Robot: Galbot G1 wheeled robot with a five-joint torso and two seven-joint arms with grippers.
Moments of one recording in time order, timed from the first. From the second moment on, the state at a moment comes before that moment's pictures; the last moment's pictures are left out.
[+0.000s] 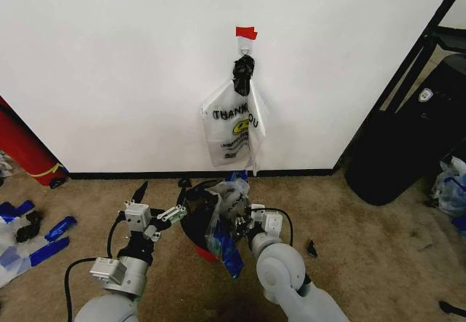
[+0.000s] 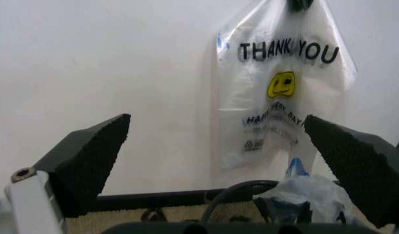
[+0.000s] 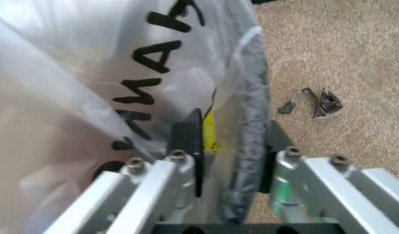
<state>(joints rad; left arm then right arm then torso) 1.62 -0.98 -0.36 -2.29 -0.39 -0.12 -0.31 -1.15 1.40 -0.03 1.96 0.73 -0.65 0.71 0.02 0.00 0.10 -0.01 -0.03</state>
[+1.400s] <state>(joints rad) 1.31 -0.68 -0.28 -2.51 -1.11 0.17 -0.39 -1.46 1.37 0.11 2.14 0.36 -0.24 0.39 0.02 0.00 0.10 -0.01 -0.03</state>
